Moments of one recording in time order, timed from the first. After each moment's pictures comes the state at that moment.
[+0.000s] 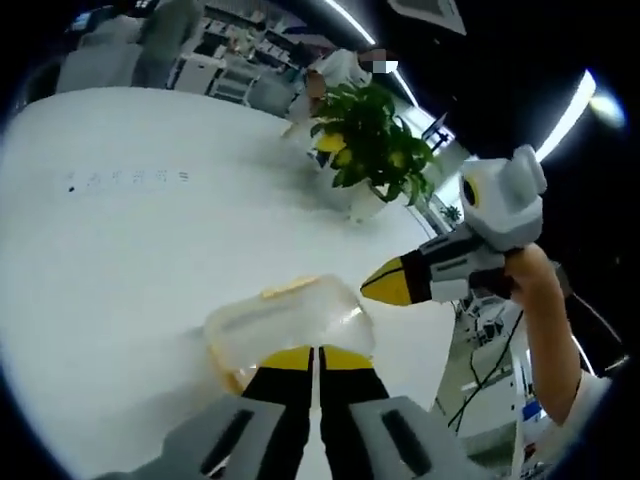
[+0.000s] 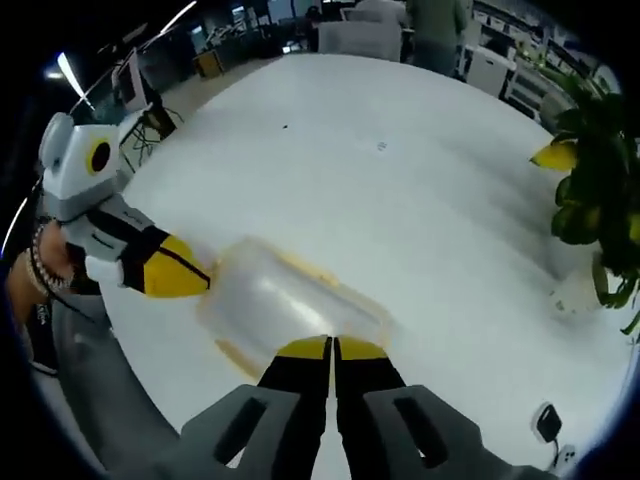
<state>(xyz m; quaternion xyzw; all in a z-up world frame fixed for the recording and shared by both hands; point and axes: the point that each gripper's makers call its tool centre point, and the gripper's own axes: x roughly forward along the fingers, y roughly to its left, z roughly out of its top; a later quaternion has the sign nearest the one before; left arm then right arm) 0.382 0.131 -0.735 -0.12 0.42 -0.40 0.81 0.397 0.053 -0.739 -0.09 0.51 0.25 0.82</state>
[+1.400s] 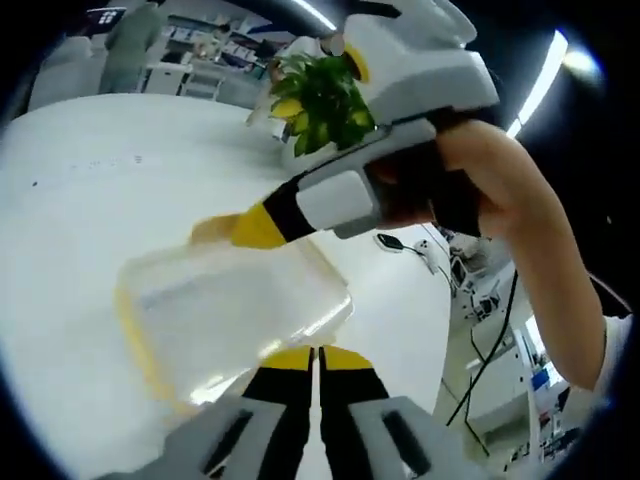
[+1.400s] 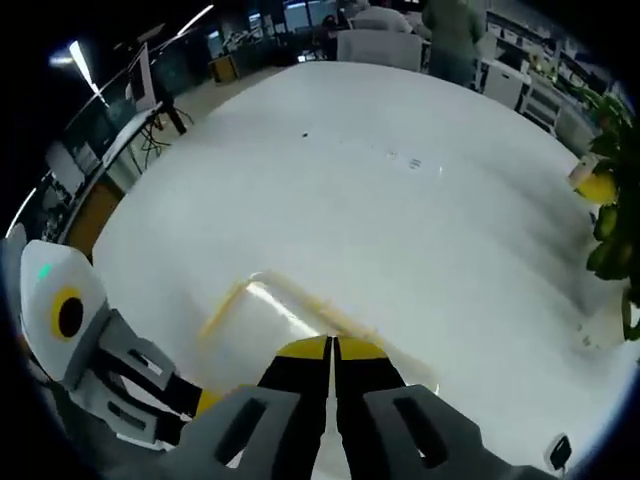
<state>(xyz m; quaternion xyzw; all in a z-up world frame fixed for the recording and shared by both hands) 0.341 0.090 -0.768 -0.10 0.40 -0.45 0.79 0.424 0.096 -0.765 -0.09 0.49 0.27 0.82</state>
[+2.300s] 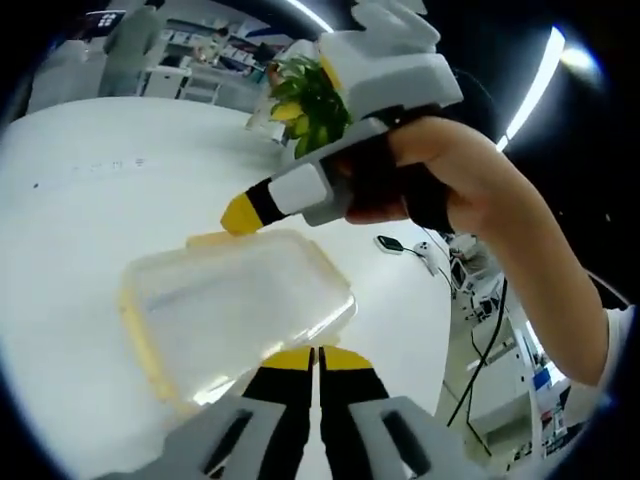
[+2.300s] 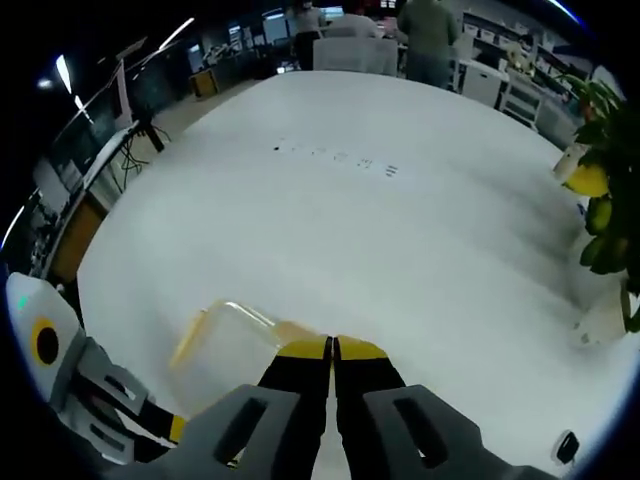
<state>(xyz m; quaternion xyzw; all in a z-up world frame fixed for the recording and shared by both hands) 0.341 0.093 -0.771 -0.10 0.39 -0.45 0.80 0.448 0.089 -0.777 -0.07 0.48 0.23 0.84</state>
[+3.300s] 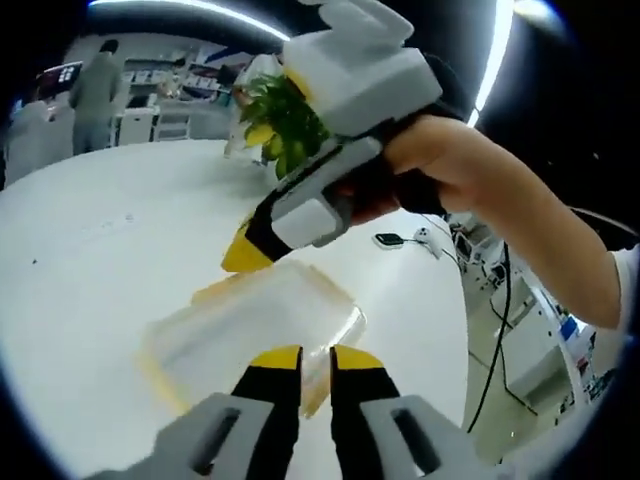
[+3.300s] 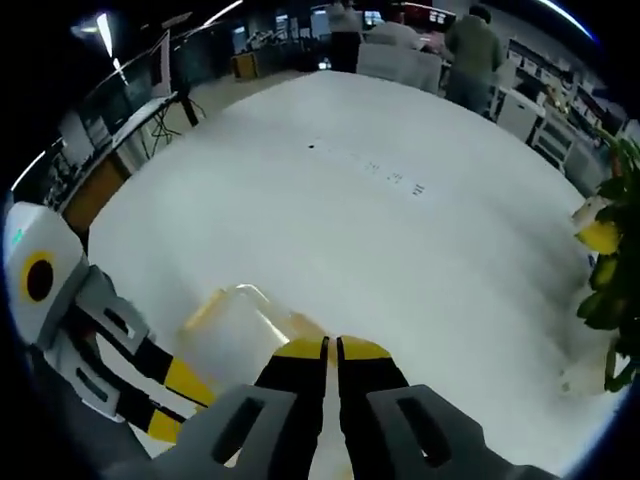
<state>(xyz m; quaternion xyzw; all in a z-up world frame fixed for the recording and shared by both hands) 0.363 0.092 -0.751 0.00 0.32 -0.49 0.81 0.445 0.092 -0.760 -0.16 0.46 0.32 0.82</state>
